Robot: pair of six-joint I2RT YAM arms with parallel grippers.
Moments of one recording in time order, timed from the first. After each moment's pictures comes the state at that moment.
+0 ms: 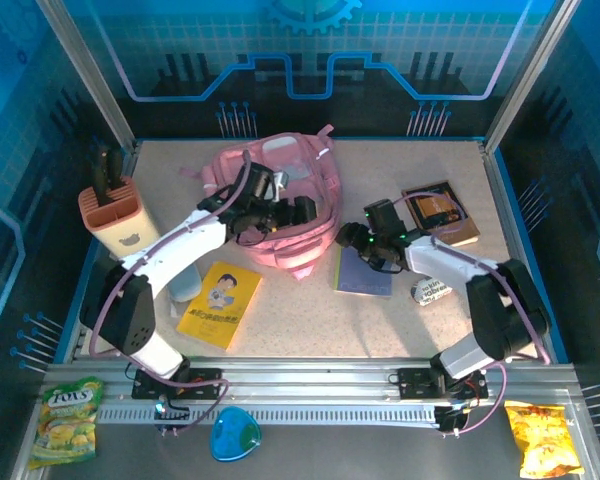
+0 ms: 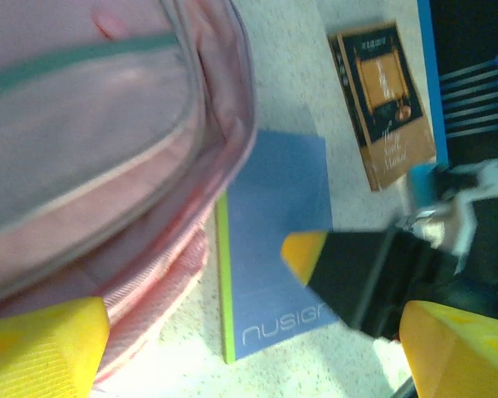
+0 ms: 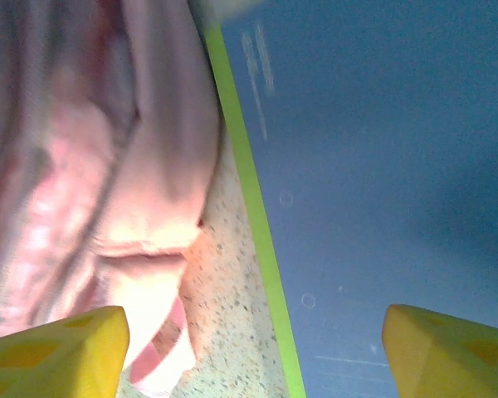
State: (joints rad) left arm -0.50 1.60 1.23 -0.41 0.35 -0.69; right arm 0.42 1.50 0.86 -0.28 -0.13 0.97
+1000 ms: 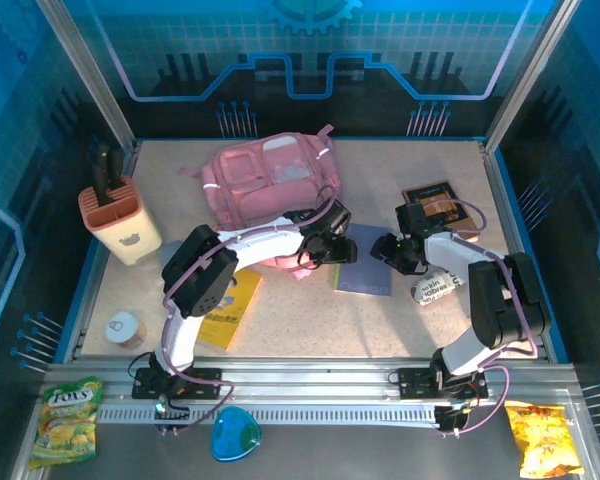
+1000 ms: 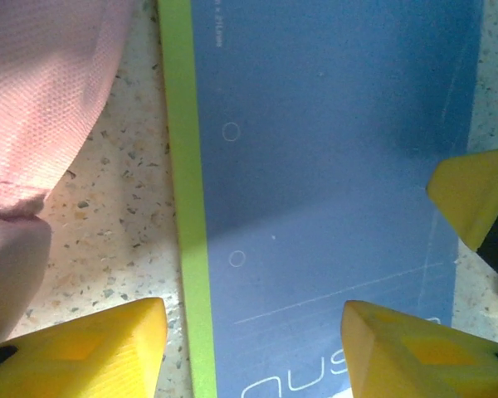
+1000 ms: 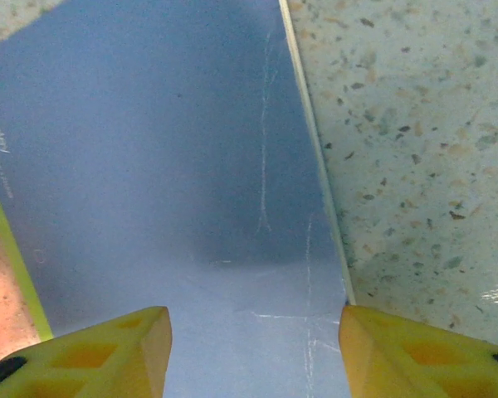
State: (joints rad) left arm -0.77 2.06 1.49 -0.51 0.17 -0.76; right arm 0.20 1.58 0.81 -0.42 -0.16 0.72
